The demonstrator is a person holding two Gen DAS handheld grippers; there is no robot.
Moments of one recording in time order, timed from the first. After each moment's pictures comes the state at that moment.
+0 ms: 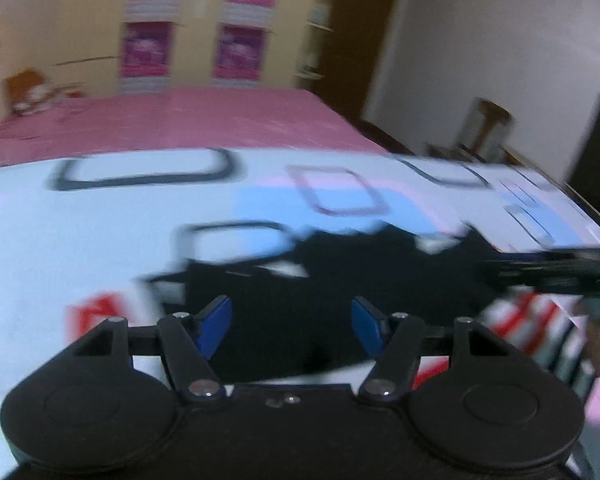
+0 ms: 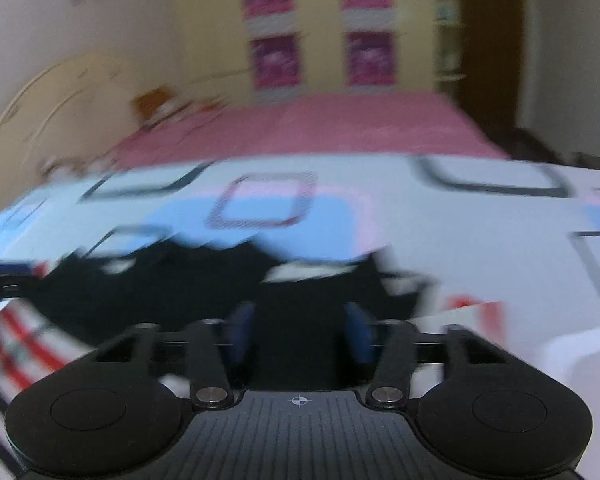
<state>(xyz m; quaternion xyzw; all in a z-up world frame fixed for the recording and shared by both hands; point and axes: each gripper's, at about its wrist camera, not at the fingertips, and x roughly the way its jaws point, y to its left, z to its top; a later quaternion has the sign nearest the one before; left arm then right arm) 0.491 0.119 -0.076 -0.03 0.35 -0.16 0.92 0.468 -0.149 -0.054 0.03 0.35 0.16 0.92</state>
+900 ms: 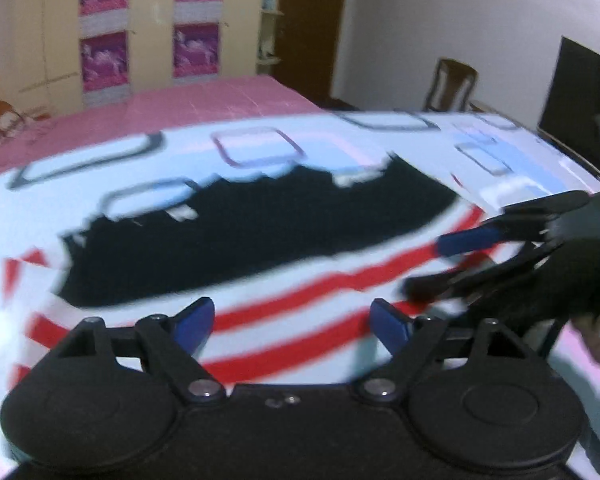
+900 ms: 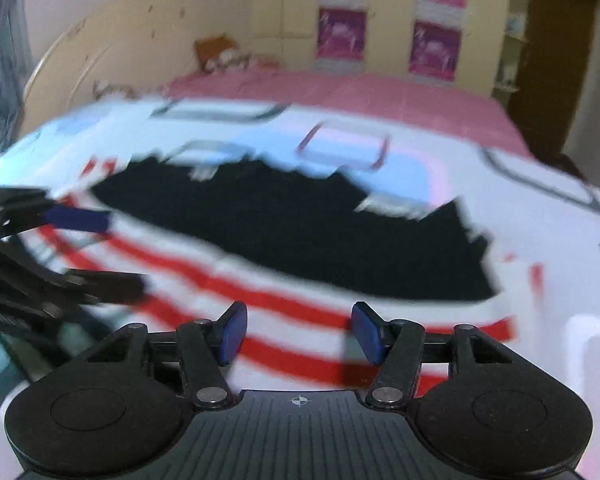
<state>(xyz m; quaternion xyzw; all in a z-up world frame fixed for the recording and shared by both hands) 0.429 0.057 -0.097 0.03 0.36 -0.19 0.91 0.408 -0.112 -0.076 -0.05 0.38 0.21 0.90</state>
